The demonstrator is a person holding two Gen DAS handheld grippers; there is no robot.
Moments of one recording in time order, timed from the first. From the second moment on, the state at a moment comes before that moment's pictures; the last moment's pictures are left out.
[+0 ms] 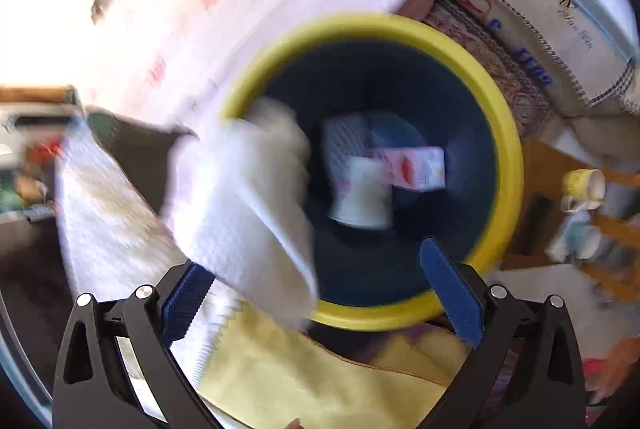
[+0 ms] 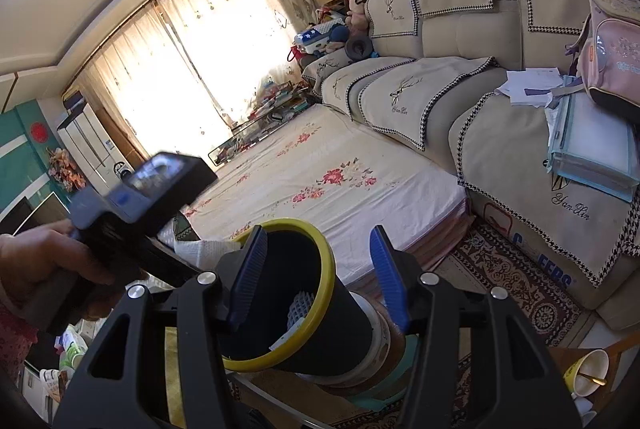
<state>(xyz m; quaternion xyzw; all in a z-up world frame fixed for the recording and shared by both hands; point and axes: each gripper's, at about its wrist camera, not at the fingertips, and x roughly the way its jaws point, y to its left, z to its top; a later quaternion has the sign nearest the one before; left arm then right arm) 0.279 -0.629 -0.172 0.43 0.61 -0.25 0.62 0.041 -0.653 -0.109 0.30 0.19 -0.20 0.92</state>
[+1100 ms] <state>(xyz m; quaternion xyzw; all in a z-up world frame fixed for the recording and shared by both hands) 0.219 -0.279 0.047 0.08 0.39 -0.23 0.89 0.091 -0.531 -0.087 0.18 0.24 -0.06 0.95</state>
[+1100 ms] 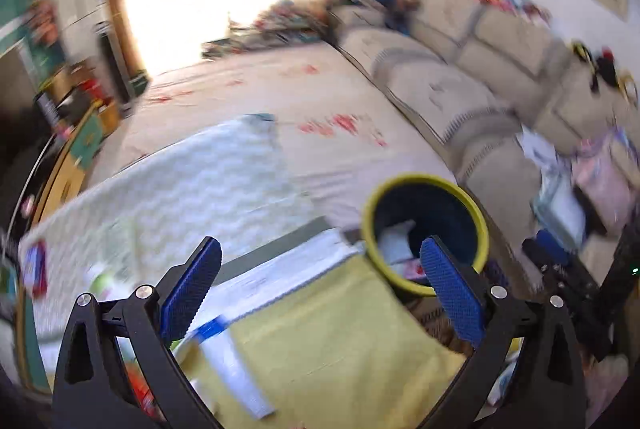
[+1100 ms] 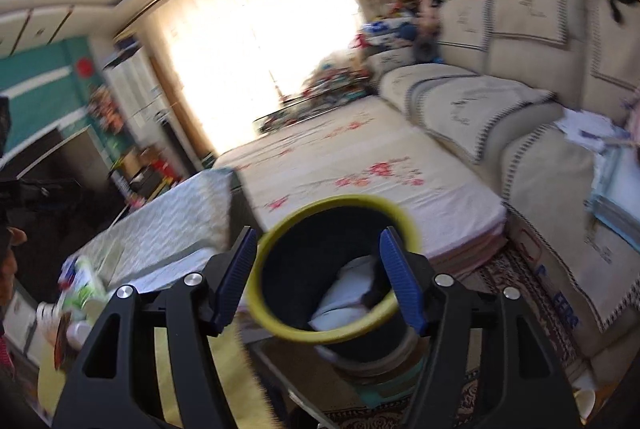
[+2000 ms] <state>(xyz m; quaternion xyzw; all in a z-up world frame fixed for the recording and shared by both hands) 0.106 0.009 -0.081 -0.11 0.39 -0.07 0.91 0.171 -0.243 -0.150 -0.01 0.40 0.15 0.90</state>
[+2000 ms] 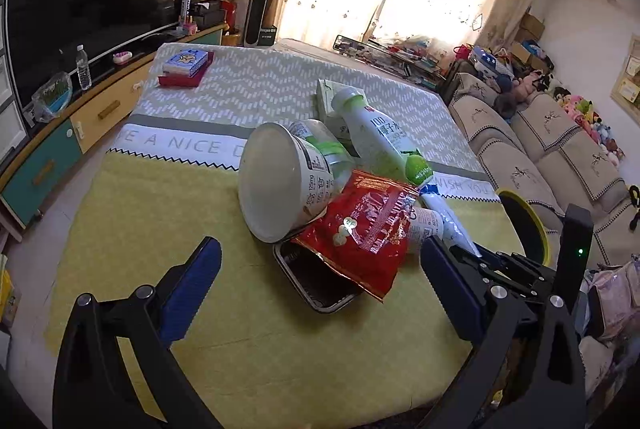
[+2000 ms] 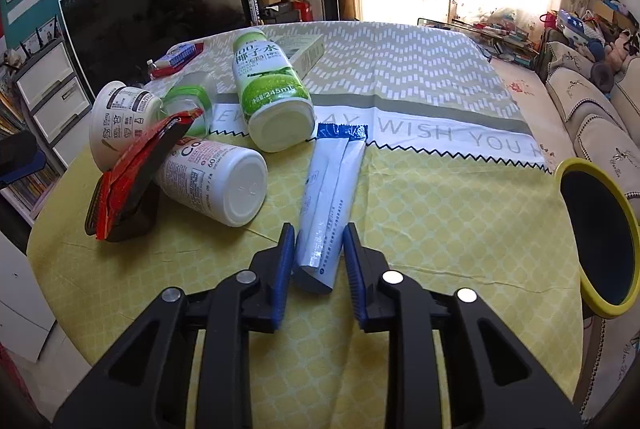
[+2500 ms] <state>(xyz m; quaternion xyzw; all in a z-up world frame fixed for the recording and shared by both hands) 0.099 -0.005 -0.080 -0.10 0.38 -0.08 0.92 0.141 -0.310 -0.106 0.04 0.35 0.14 0.93</state>
